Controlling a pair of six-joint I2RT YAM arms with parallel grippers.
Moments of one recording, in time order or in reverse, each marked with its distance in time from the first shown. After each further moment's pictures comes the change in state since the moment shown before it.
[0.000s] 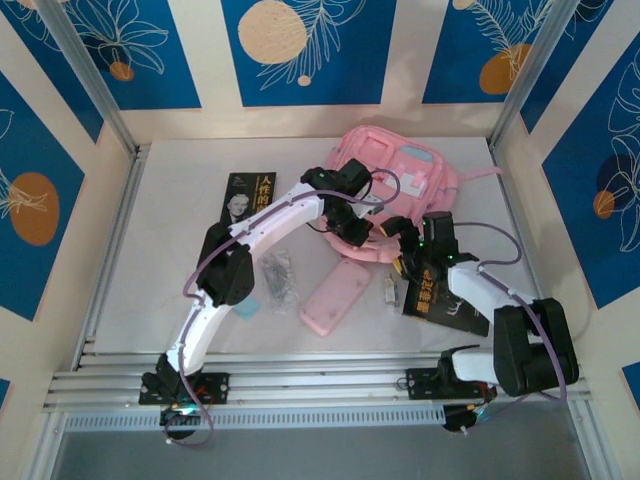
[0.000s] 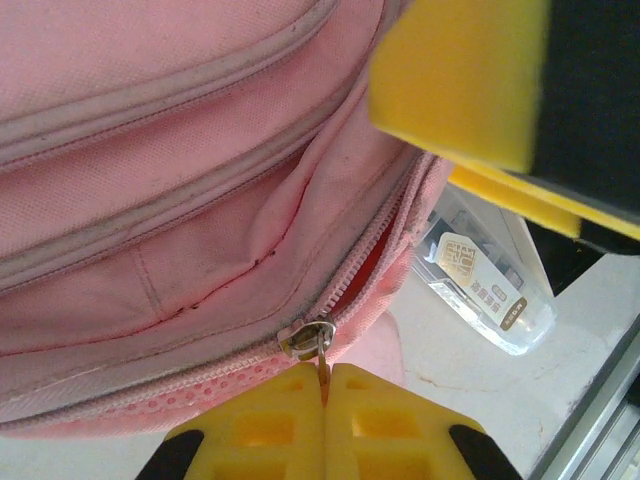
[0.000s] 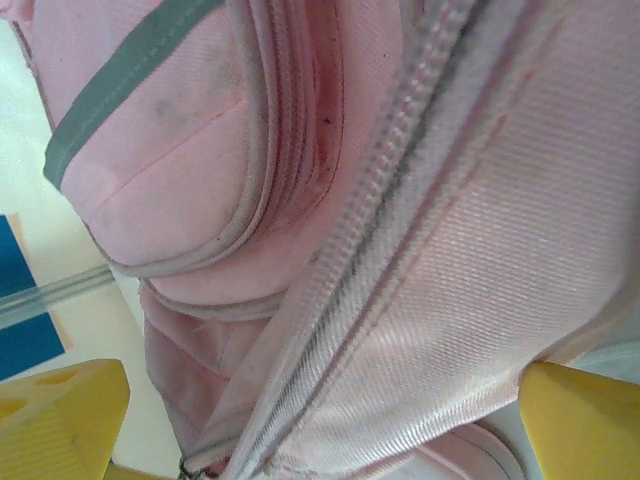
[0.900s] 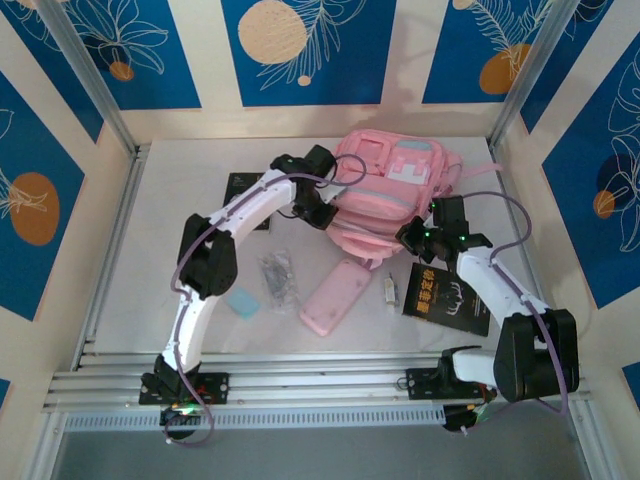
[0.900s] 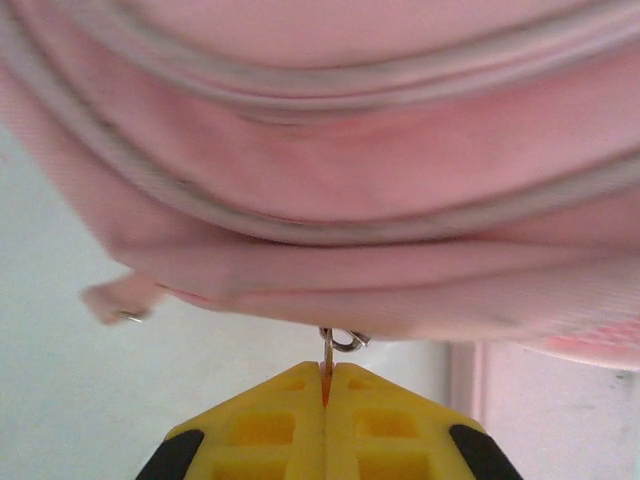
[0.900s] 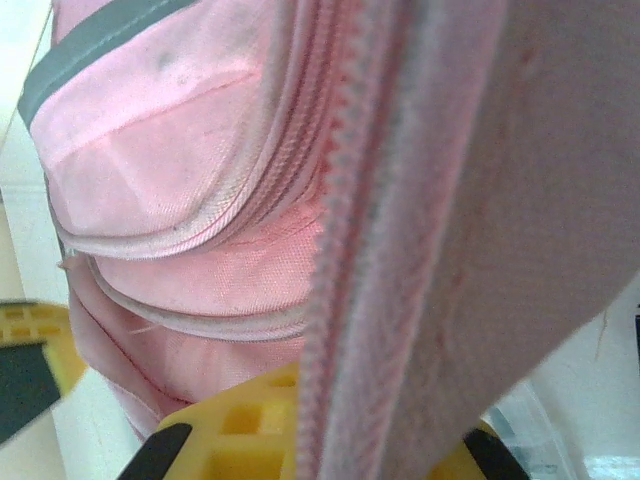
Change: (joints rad) left arm 0.186 -0.058 -0.113 -0.001 -0.148 0.103; right arm -0.075 -0.053 0.221 -0.381 0.005 -0.513
